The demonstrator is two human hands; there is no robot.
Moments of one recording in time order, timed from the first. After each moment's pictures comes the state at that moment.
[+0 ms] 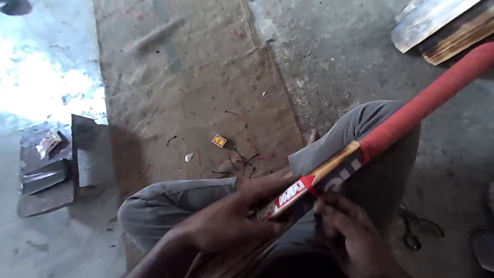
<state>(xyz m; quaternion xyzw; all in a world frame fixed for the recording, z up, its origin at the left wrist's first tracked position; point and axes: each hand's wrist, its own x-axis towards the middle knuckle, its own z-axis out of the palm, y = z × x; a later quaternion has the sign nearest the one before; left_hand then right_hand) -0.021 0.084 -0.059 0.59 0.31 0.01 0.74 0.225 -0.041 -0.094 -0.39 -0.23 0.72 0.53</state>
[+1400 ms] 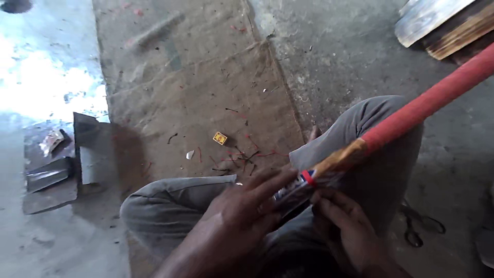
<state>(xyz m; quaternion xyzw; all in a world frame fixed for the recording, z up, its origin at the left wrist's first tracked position) -0.013 0.062 -0.045 0.79 0.42 0.05 0.45 0.219 -0.041 -0.101 -0.43 -0.21 0.71 0.52</state>
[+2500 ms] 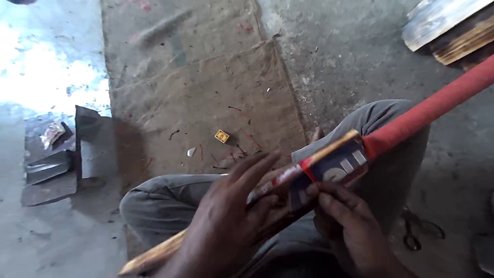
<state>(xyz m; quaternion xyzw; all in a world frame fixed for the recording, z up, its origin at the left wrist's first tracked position) -0.009 0.059 -0.036 0.80 0.48 0.10 0.35 0.218 -0.025 -0.086 -0.44 -0.20 0.71 0.51</state>
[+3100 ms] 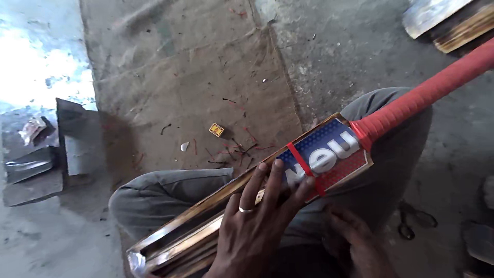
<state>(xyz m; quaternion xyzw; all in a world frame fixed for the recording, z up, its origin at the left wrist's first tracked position) 0.023 -0.003 -0.085 0.88 0.48 0.04 0.00 0.234 -0.097 -0.118 -0.45 -0.11 0.73 0.50</state>
